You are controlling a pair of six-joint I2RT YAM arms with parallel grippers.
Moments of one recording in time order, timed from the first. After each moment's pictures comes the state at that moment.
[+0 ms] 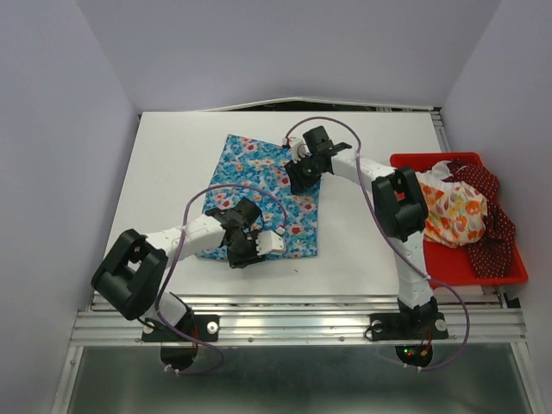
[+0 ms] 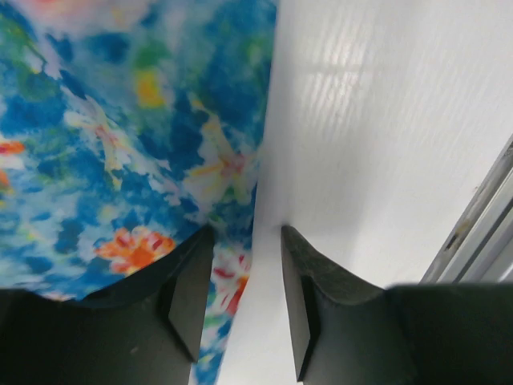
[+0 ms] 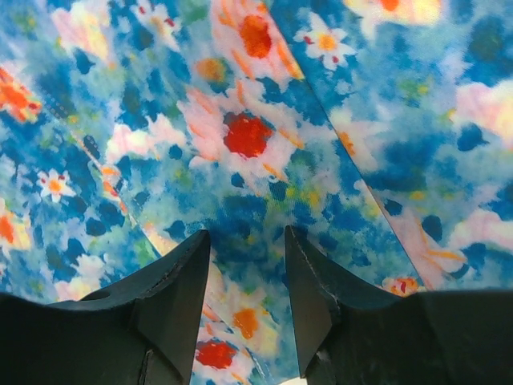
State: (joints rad) left arm -0.64 1.46 0.77 -0.65 0.23 0.75; right arm 0.46 2.25 1.76 -0.53 -0.33 -0.18
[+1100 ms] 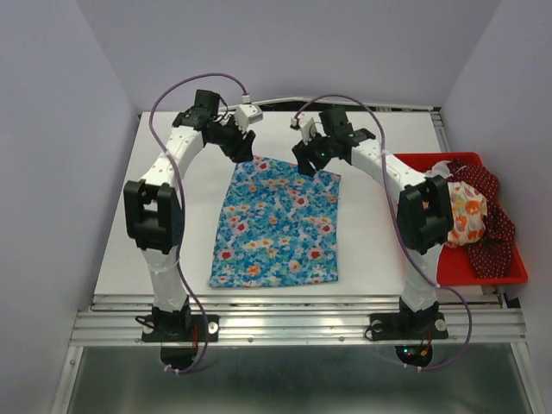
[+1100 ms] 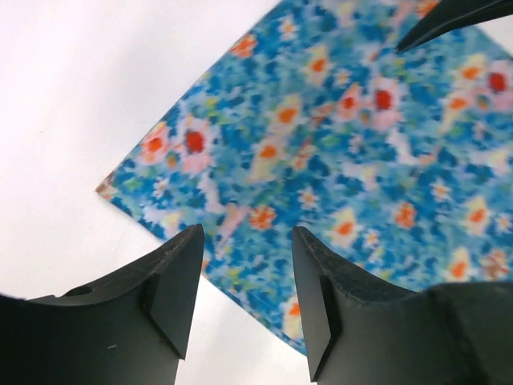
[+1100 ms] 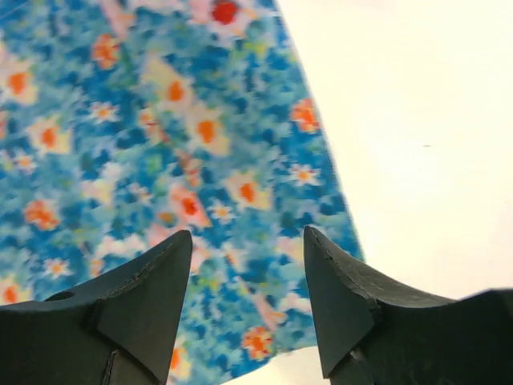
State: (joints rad) left arm -0.22 1.93 1.79 -0.77 0.66 0.62; right arm 0.44 2.00 1.71 -0.56 -0.38 -0.35
